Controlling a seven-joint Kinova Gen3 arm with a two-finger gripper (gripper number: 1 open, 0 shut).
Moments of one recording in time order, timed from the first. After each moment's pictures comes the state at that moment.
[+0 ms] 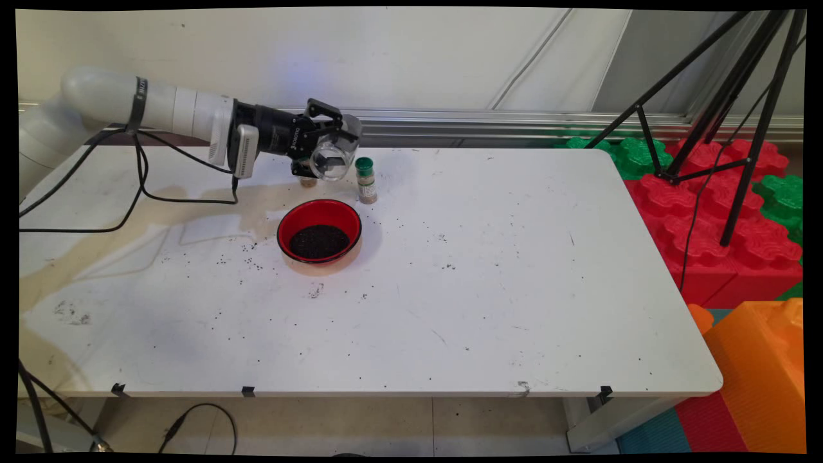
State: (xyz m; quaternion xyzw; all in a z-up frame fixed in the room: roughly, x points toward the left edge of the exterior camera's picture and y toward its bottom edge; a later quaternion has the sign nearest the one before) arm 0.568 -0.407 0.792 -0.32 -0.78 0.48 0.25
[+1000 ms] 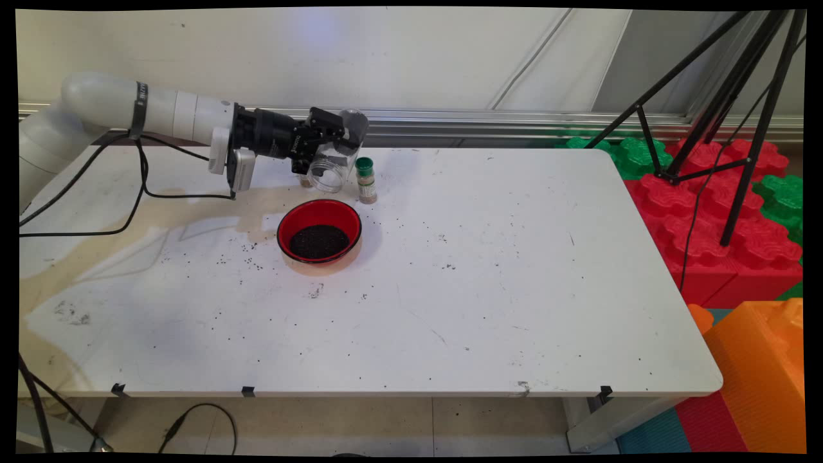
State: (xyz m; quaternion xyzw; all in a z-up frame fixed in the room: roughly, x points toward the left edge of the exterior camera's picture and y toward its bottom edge) arm 0.565 -0.403 0.787 -0.44 -0.72 0.51 0.18
